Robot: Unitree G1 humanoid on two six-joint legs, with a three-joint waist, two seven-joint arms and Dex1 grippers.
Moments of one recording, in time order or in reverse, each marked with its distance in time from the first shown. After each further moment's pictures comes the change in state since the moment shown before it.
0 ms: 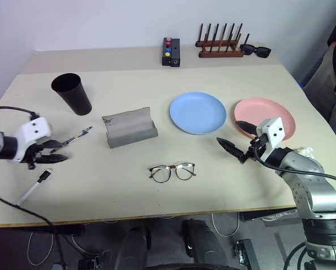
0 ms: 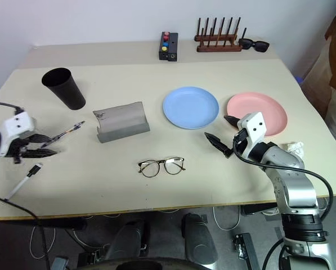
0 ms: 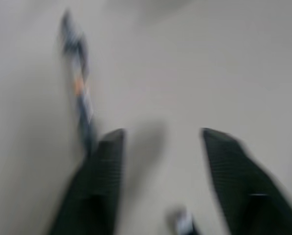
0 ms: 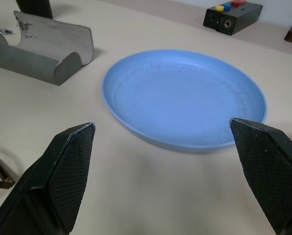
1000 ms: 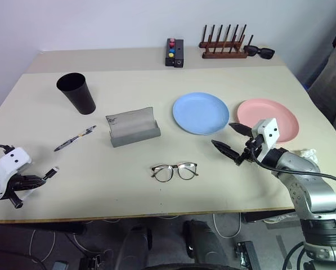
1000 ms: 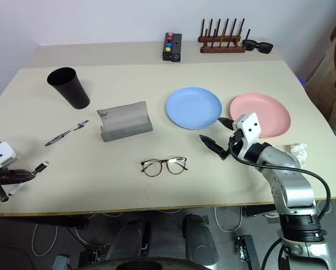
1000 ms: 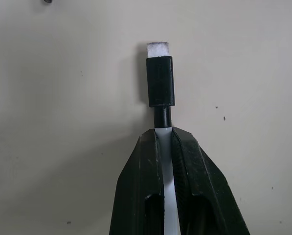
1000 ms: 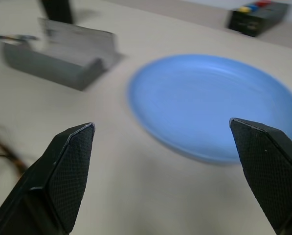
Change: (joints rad) left arm 0.374 -0.039 0.183 -0.154 -0.066 0.172 0.164; right arm -0.004 -0.028 0.037 -0.111 0.081 0.094 0.067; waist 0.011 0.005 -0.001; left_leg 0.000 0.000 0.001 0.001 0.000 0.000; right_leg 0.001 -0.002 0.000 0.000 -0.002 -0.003
